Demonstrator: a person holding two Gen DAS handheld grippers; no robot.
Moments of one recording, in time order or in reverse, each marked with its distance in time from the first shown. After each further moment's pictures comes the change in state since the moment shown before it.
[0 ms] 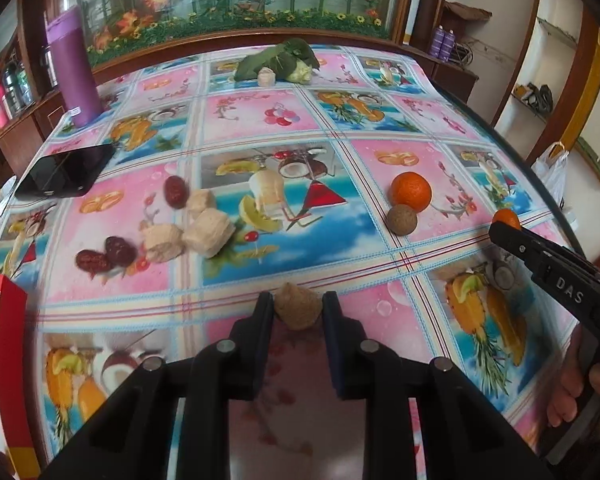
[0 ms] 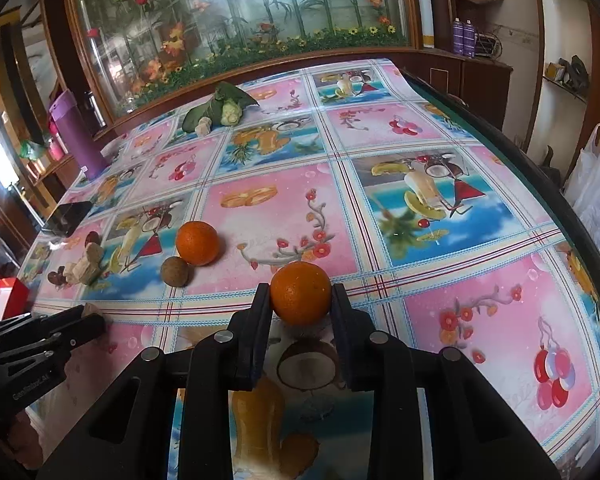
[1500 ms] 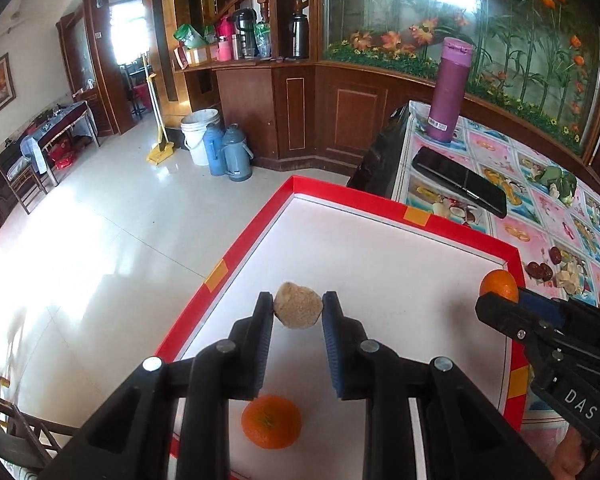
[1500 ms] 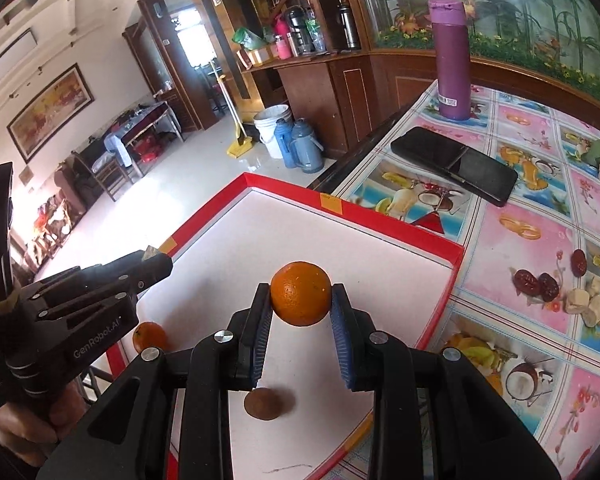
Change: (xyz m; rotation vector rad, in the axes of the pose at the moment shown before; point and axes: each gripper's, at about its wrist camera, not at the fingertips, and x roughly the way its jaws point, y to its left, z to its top) left arm -0.156 0.295 -0.114 -0.477 -0.109 0.494; right arm -0.016 0.408 -0.066 -0.487 0.210 0.587
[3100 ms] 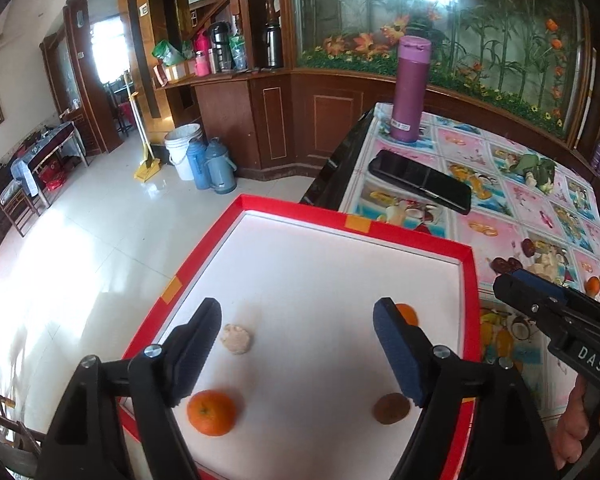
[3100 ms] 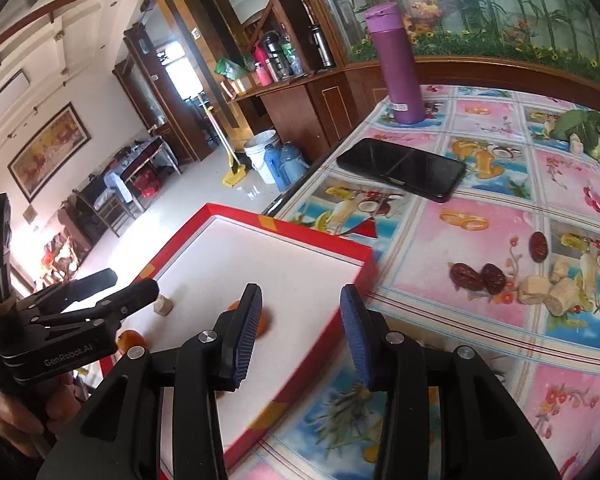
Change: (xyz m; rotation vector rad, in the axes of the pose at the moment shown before) left arm -0.027 -0.052 0.006 0.079 -0.040 -0.026; right arm -0.047 -0.082 -0.011 0.122 -0.121 0.016
